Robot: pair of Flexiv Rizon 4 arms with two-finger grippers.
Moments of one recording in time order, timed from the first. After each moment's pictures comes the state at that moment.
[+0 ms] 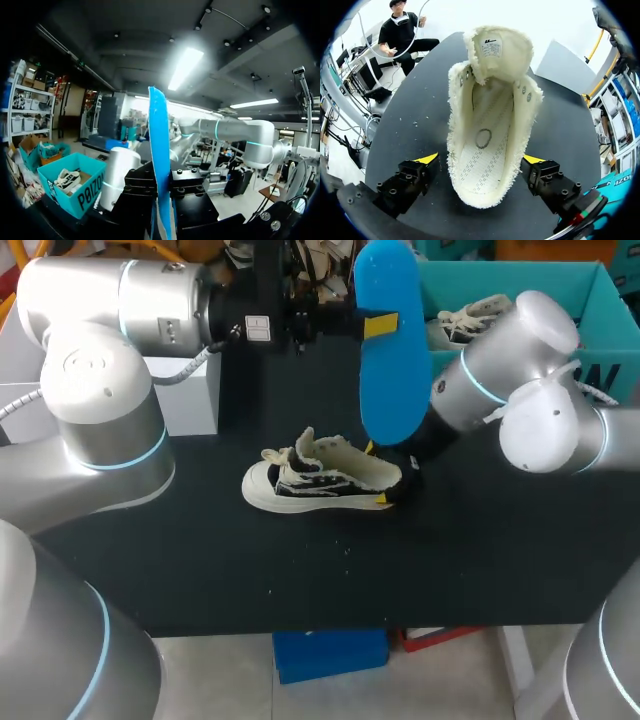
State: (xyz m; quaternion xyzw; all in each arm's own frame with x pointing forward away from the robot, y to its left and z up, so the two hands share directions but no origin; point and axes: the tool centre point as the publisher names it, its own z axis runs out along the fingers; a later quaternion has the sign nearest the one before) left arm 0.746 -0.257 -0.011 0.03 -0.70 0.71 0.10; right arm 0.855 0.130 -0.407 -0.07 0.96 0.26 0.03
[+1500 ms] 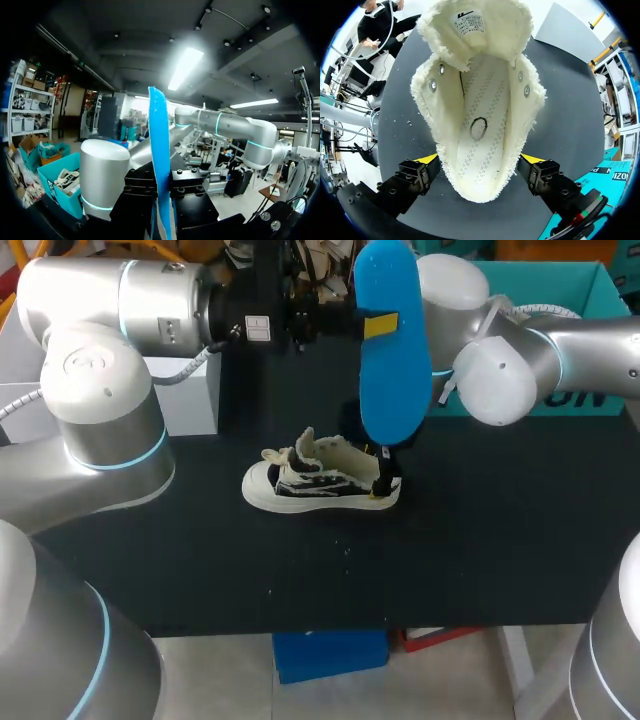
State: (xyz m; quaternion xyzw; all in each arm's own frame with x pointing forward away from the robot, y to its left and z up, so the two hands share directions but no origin) left arm 0.746 -0.257 -0.011 0.03 -0.70 0.71 0.10; right arm 0.859 0.129 -0.403 0.00 1.00 0.09 0.00
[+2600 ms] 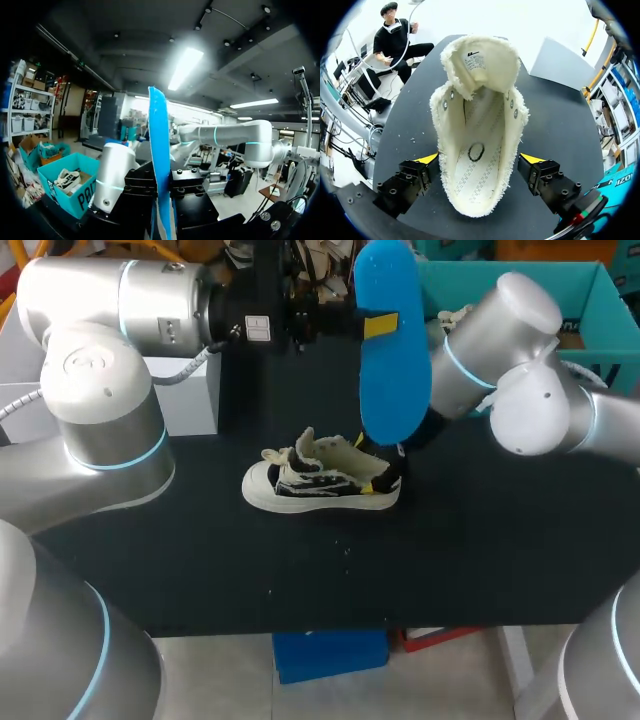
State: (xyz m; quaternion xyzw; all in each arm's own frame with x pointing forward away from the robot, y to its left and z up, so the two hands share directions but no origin) left arm 0.746 -0.257 -0.011 0.03 -0.70 0.71 0.10; right arm 0.862 0.147 -0.394 -0.03 0.96 0.27 0.01
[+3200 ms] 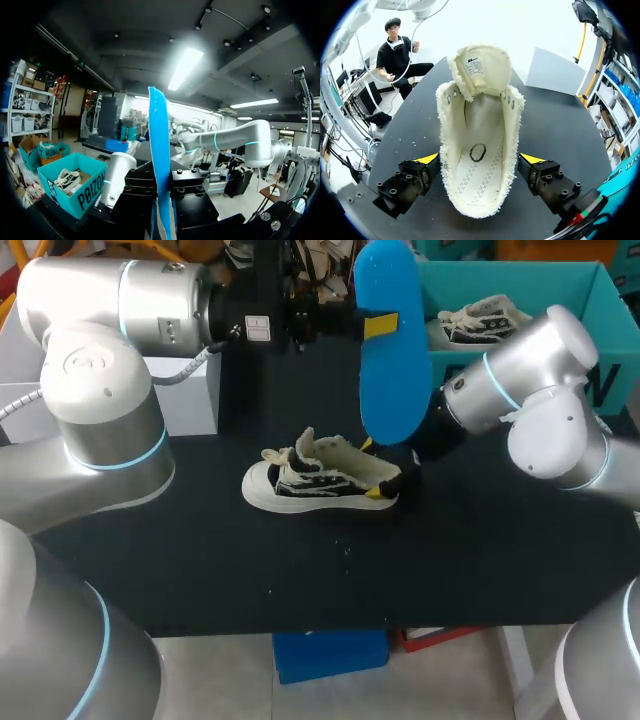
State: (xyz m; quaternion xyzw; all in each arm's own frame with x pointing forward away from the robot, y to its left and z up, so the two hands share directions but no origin) left arm 0.746 -0.257 -0.011 0.03 -0.70 0.71 0.10; right arm 0.859 0.142 -0.404 -0.02 0.93 0.37 0.00
